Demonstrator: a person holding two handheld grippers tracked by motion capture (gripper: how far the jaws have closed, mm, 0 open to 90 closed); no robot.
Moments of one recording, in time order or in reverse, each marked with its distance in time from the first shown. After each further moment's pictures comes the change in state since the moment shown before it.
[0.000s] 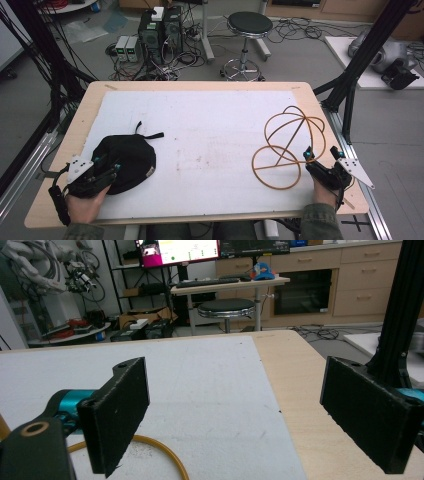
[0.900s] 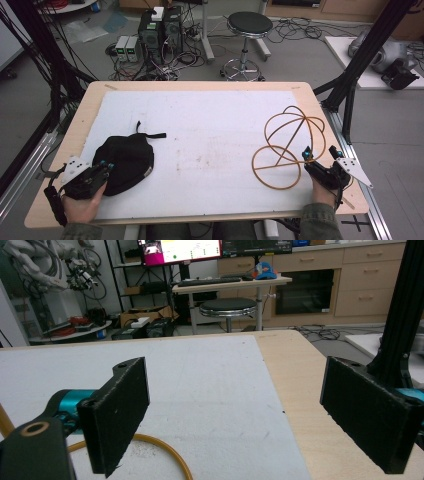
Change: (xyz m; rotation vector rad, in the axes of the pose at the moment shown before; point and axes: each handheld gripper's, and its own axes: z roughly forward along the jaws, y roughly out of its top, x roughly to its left) left arm 0.001 0.004 -0.008 0.003 -0.060 0.002; right arm 0.003 0.000 0.001 0.006 0.007 -0.005
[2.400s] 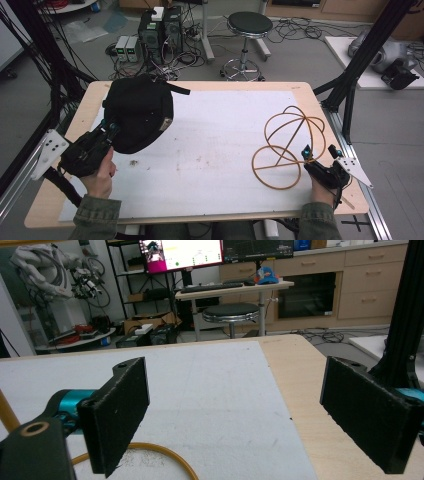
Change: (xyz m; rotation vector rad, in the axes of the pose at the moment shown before) left arm -0.046 0.104 -0.012 -0.598 -0.219 -0.072; right arm 0.003 0.003 0.000 -0.025 0.008 0.021
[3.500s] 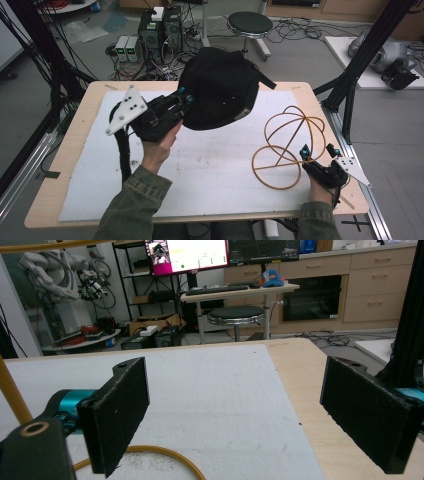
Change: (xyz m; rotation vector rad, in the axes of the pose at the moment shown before) left arm -0.093 0.027 0.123 -0.019 -0.382 0.049; right arm 0.005 0.001 0.001 -0.009 0.019 -0.006
